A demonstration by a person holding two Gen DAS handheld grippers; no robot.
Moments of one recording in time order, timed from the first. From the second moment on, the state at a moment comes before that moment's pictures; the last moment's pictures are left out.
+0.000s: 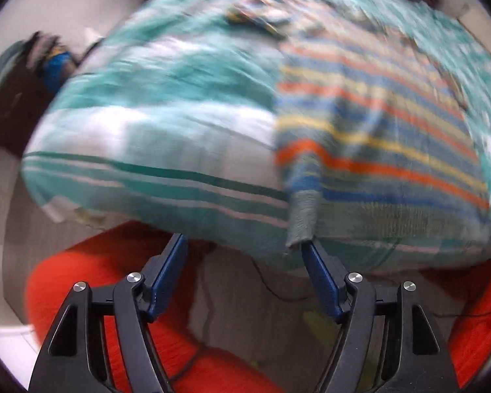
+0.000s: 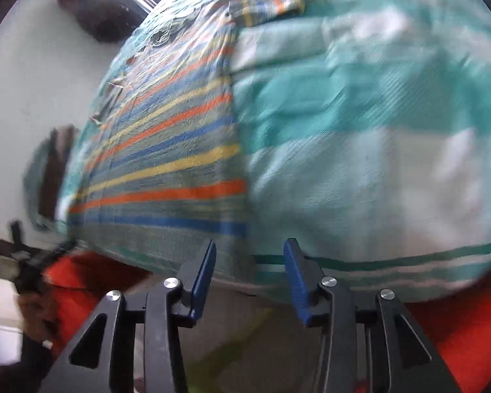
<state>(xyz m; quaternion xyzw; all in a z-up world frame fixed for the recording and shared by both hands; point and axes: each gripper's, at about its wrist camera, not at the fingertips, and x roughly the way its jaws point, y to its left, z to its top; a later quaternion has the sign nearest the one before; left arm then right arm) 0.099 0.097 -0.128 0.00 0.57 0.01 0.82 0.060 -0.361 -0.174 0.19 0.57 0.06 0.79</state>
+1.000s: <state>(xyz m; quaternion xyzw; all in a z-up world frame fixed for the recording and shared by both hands) 0.153 -0.015 -0.162 0.03 0.50 -0.07 0.86 0.345 -0.439 -0.148 0.16 0.48 0.01 0.86</state>
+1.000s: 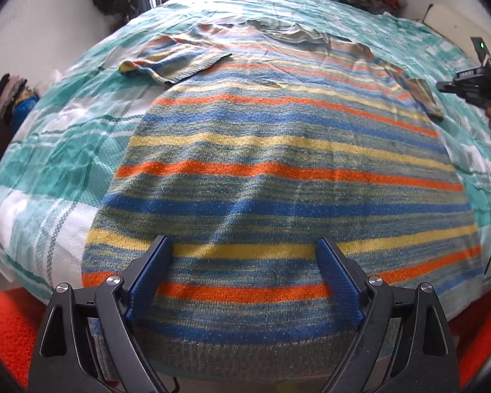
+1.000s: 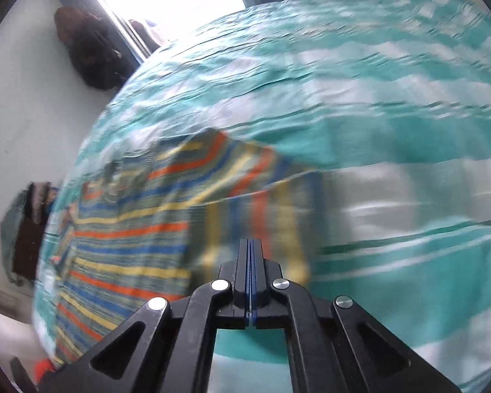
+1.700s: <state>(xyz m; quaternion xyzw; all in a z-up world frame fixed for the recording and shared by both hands) 0.153 -0.016 -0.166 0.03 0.49 -0.07 0.87 0.354 -0.469 -0.159 0.27 0.45 -0.01 0.85</state>
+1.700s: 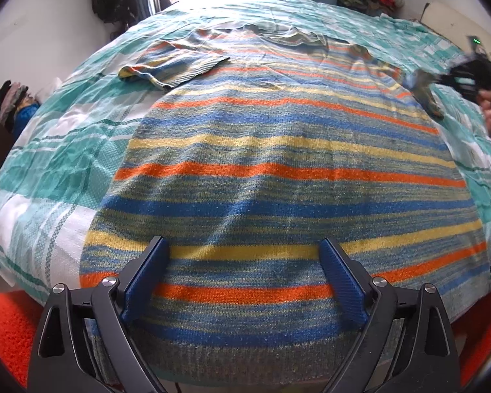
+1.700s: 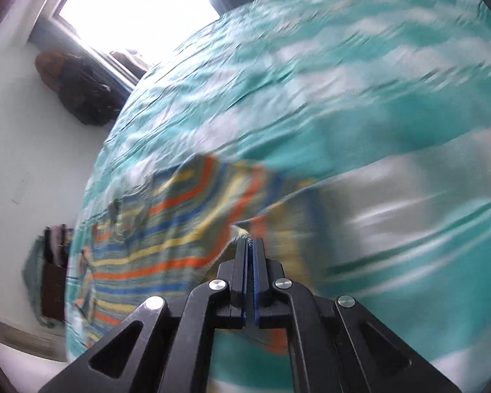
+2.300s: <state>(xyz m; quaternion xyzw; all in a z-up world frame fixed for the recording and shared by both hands) 0.155 -0.020 -0.166 0.03 0.50 -0.06 0.86 0.250 -0.636 -0.202 0.44 0.42 -0.08 0.79</state>
